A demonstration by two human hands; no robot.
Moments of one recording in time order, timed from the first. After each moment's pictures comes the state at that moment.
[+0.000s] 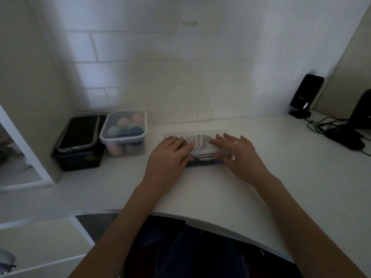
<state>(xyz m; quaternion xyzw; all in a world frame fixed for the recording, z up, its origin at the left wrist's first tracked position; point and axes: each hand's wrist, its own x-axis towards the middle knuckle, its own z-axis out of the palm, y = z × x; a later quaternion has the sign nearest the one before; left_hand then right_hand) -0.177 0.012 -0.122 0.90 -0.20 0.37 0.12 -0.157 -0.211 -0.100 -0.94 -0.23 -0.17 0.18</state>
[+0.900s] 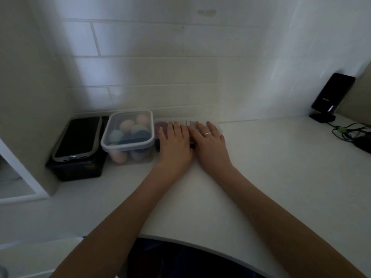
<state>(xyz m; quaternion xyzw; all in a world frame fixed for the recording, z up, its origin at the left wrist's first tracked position) -0.110 0.008 -0.105 0.98 0.00 0.18 -0.05 -0.085 -0.100 -0.114 -0.95 -0.19 -0.19 0.15</state>
